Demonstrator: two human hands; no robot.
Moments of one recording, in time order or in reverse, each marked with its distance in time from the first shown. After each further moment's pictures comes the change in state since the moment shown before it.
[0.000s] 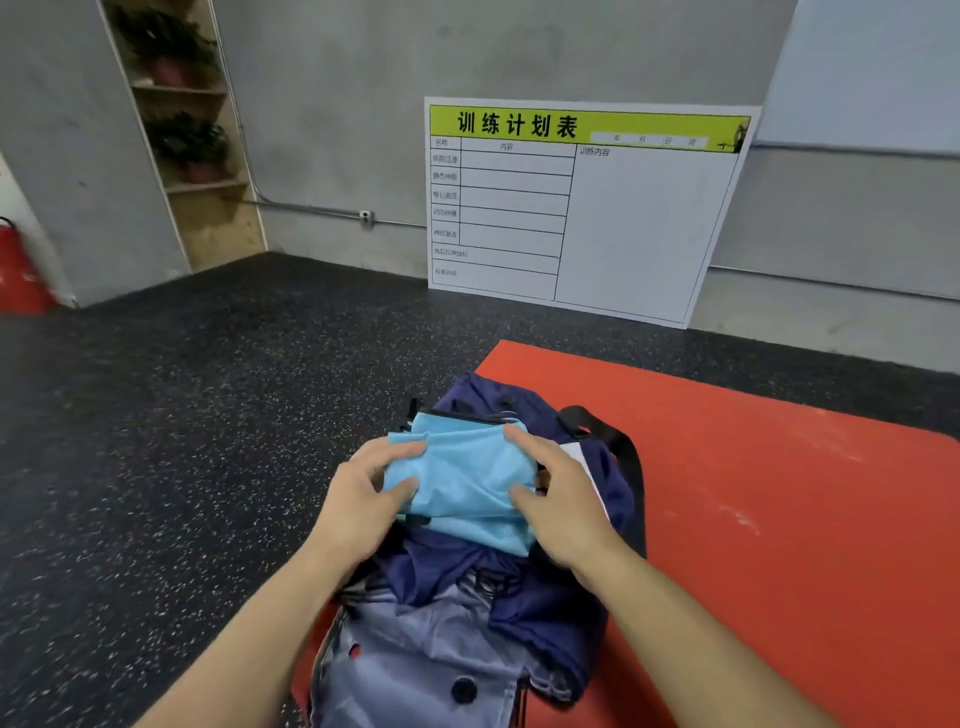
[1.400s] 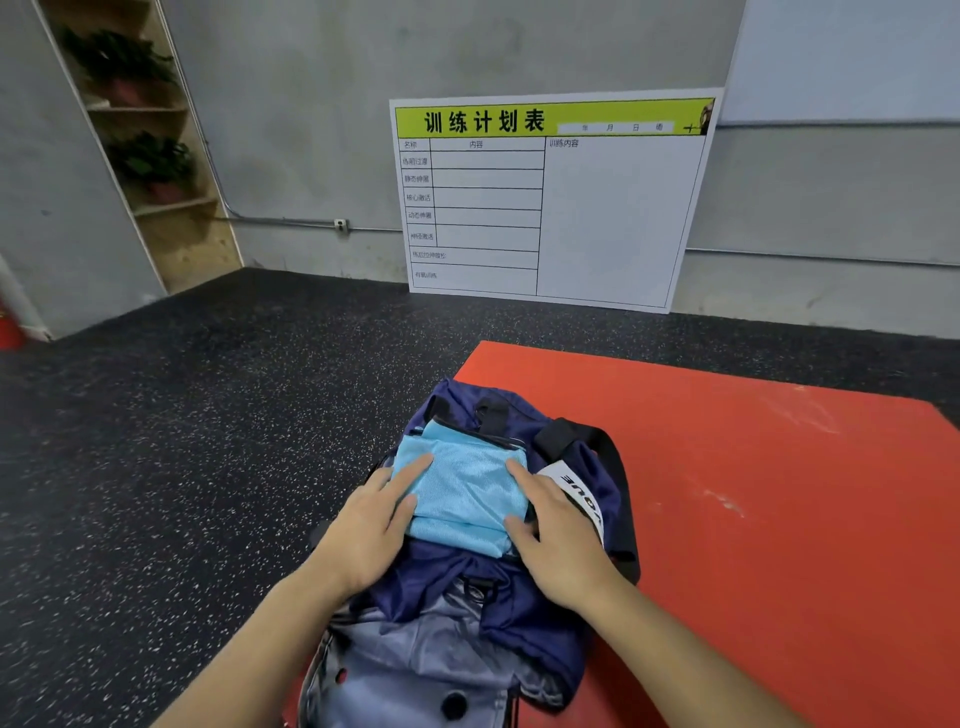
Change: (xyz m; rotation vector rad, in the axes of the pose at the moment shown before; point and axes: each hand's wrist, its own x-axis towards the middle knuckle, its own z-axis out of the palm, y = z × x) left_hand 0.015 -0.035 0.017 0.550 -0.321 0.138; right_hand -0.013 0.046 0.000 -0.272 -0.108 0.065
